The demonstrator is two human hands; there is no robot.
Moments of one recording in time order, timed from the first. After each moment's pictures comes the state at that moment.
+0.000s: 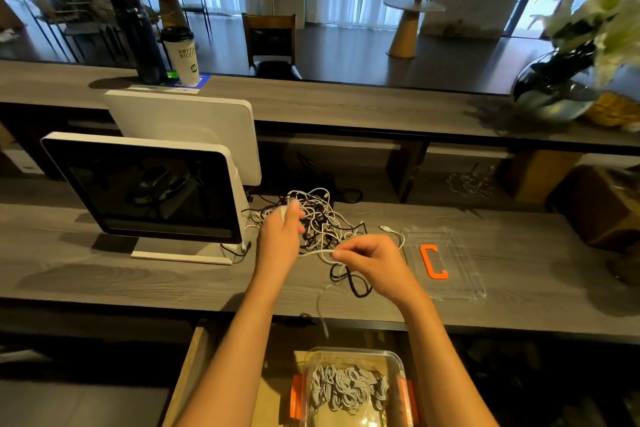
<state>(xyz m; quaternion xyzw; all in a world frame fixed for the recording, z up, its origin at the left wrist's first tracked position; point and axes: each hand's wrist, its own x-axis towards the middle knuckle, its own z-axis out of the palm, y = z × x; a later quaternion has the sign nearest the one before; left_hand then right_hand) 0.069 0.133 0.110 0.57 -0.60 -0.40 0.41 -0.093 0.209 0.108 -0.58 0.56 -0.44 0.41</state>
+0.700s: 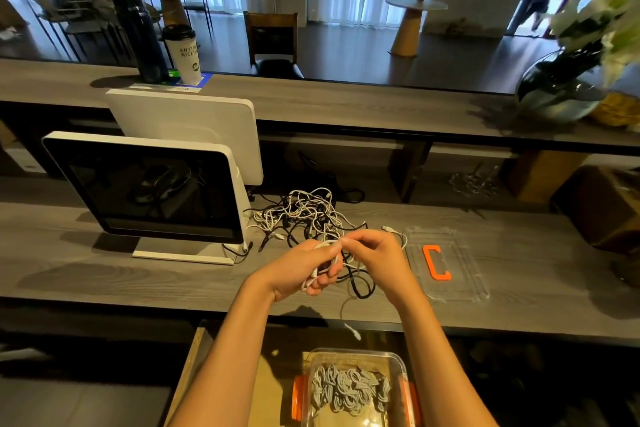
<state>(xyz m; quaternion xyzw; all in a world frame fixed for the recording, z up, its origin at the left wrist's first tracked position) 0.080 0.141 0.102 0.30 -0.63 -0.71 0.10 -0.091 0.194 0.097 -0.51 0.57 -0.50 0.41</state>
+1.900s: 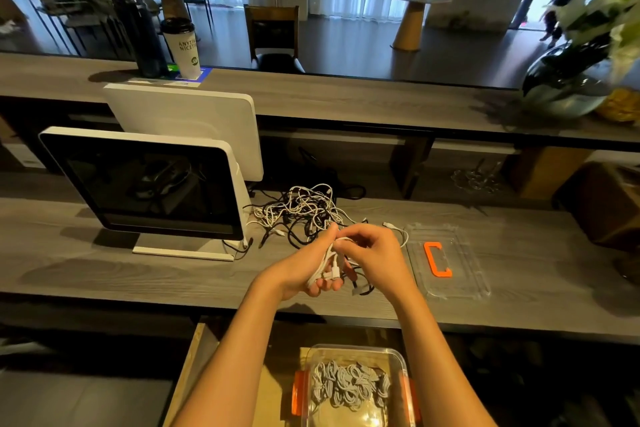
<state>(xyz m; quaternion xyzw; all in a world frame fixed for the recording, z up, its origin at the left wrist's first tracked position) 0.064 0.144 0.096 0.39 -0.58 -0.71 0.07 -0.085 0.196 0.100 -0.52 0.59 -0.49 0.38</state>
